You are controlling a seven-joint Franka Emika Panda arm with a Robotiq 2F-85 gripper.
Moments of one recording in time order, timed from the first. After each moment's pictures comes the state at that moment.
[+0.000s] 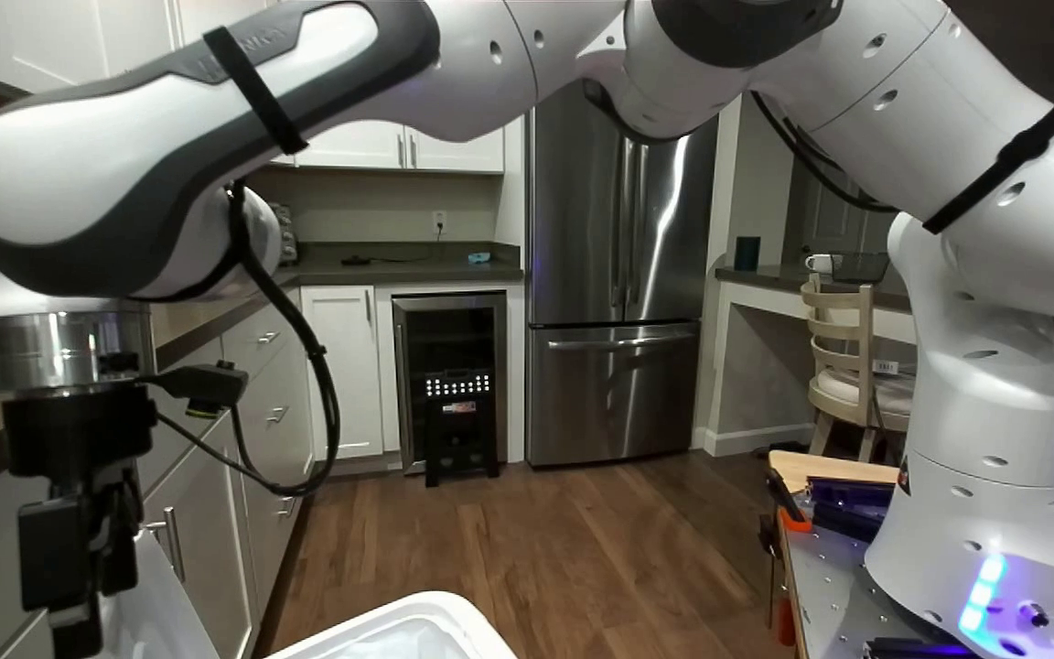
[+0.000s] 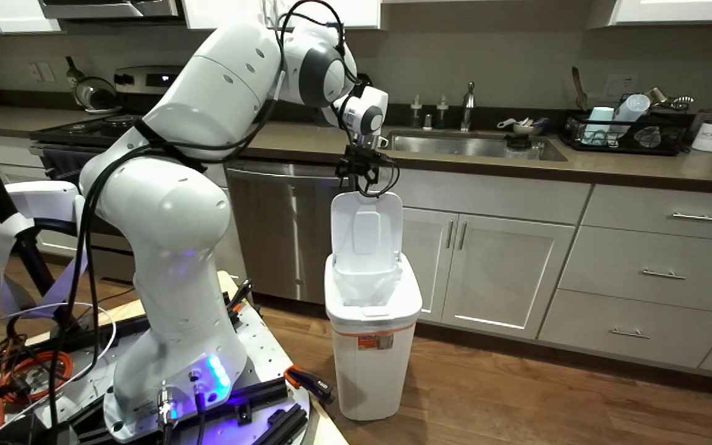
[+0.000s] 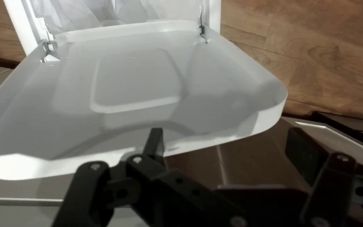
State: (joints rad) arm 0.29 0.84 0.26 -1.33 0.02 2.08 -0.42
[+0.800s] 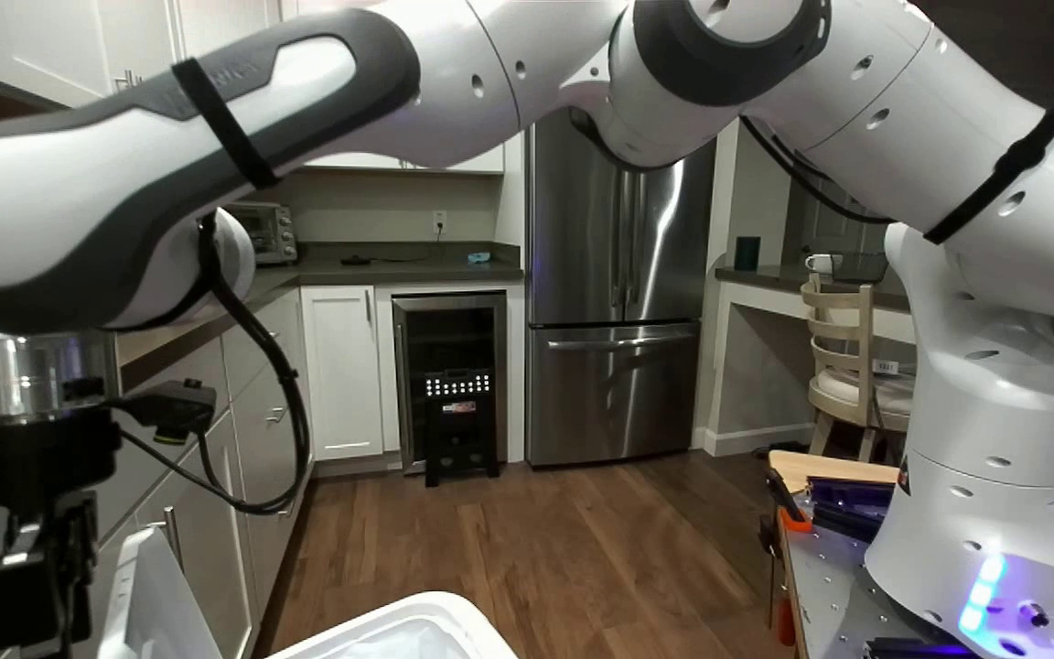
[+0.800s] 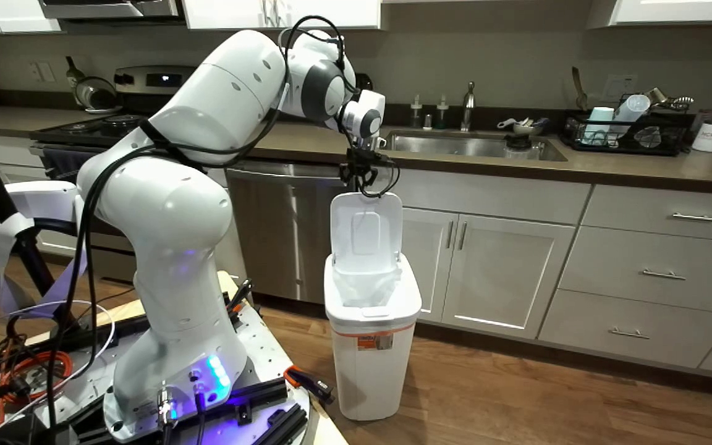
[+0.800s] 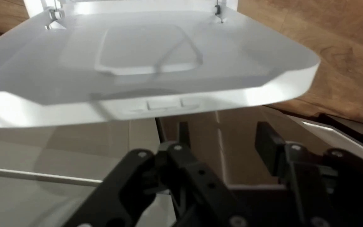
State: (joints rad) arm 0.32 0.92 0.25 -1.22 -0.01 2.10 -0.46
